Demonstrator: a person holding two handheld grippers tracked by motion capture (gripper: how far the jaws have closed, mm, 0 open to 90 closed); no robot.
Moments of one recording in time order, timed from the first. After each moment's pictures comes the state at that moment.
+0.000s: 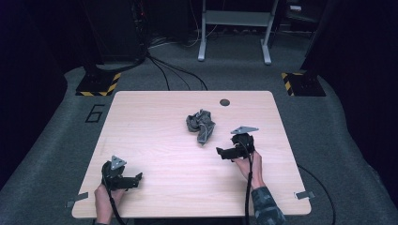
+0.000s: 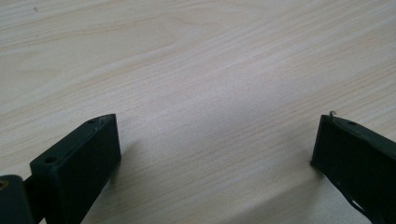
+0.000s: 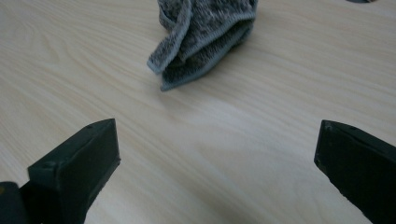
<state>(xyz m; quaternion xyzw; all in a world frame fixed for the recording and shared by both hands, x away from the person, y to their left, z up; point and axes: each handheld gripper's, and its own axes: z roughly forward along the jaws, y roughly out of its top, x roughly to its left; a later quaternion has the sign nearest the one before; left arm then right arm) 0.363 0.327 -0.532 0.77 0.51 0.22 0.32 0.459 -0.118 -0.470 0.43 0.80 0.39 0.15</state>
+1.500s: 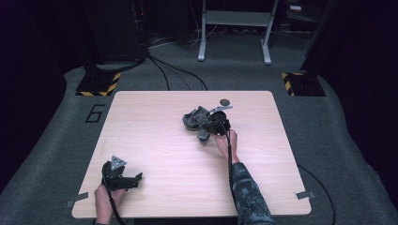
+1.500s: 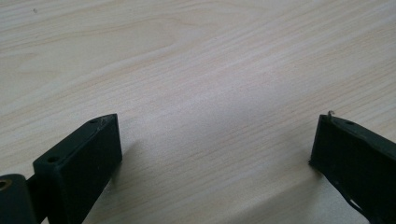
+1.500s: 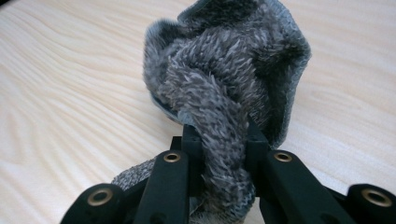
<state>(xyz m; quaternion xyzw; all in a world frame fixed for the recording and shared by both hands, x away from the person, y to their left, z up) 0.362 0.327 -0.532 0.76 0.51 0.22 0.33 0.548 -0.052 -0.473 0.43 0.79 0.41 0.14</state>
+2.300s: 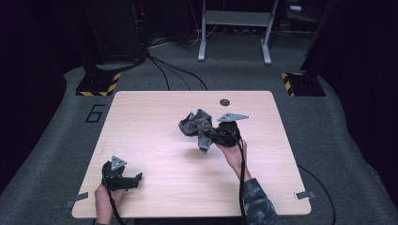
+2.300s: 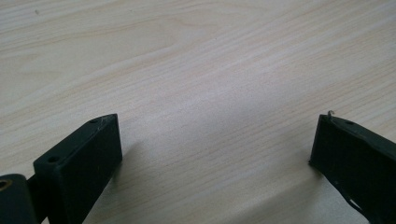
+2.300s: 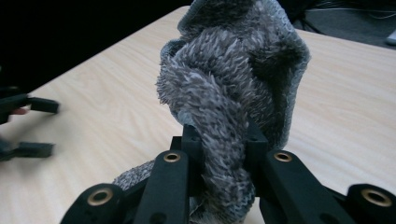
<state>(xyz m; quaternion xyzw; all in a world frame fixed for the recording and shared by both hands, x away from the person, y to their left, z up) 0.362 0.327 -0.532 0.76 0.51 0.23 0.33 0.461 -0.075 -0.421 0.37 0.78 0.49 0.12</state>
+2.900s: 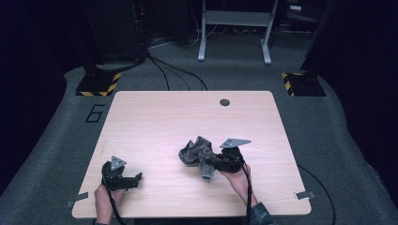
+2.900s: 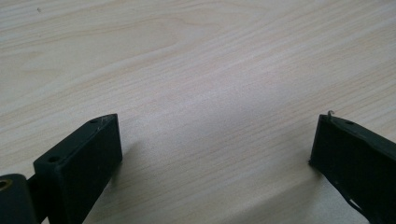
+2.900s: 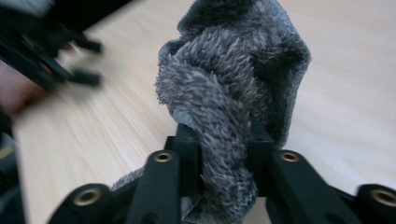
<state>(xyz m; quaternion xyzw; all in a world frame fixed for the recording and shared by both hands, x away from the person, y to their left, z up) 0.362 0.327 -0.532 0.76 0.51 0.23 0.33 0.406 -0.084 -0.476 0.36 0.81 0.46 0.06</state>
